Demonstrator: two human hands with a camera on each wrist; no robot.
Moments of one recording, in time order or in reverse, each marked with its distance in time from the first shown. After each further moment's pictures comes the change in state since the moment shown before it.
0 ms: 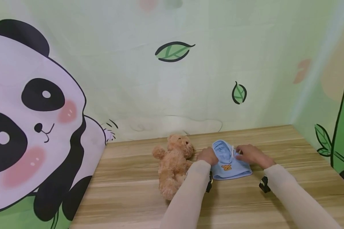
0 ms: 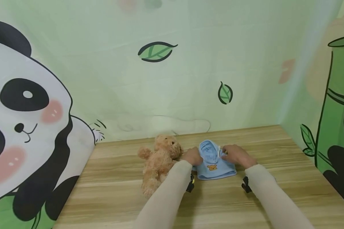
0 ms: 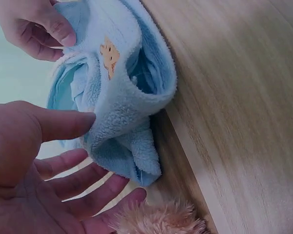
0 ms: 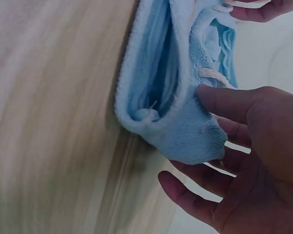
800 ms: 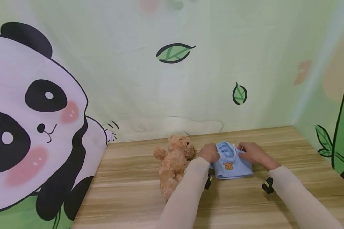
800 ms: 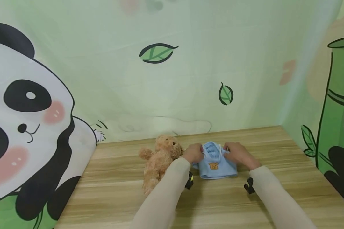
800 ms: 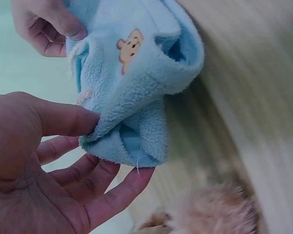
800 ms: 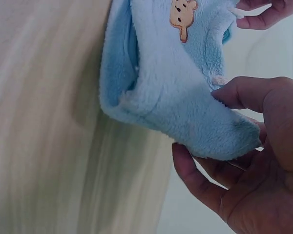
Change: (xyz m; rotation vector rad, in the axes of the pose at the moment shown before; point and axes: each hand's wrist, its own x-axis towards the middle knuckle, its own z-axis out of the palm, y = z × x) left_hand 0.002 -0.001 -0.017 -0.047 0.020 0.217; right_hand -0.009 -0.004 -0.009 0.047 0.203 -0.093
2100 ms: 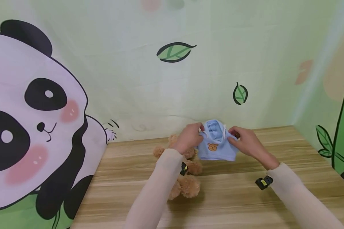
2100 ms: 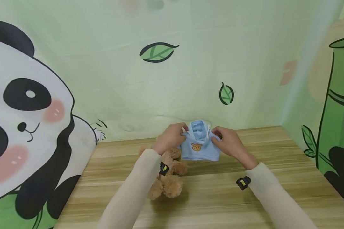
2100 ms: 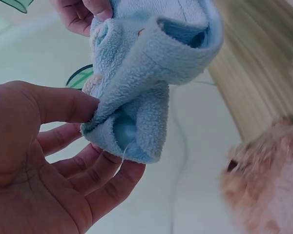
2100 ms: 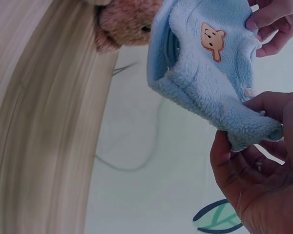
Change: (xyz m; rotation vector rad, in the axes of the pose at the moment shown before) left_hand -0.035 -0.025 -0.110 -0.133 0.047 0.147; right_hand 0.005 -0.075 -0.041 0.126 0.284 -0.064
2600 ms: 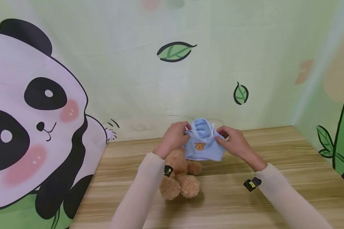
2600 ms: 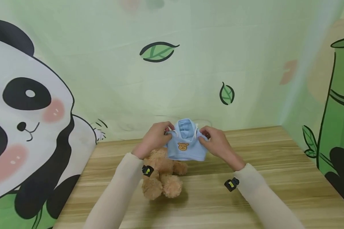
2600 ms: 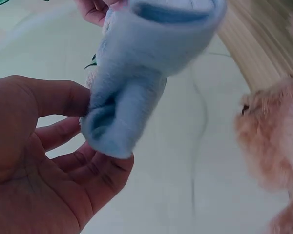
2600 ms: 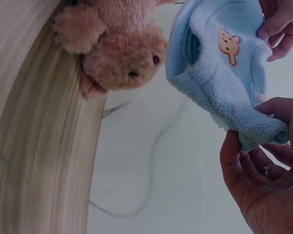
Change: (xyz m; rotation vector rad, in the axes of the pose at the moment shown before) left_hand -0.027 -0.027 -0.033 0.042 0.110 0.066; right_hand 0.009 -0.034 0.023 0.143 0.053 -0.030
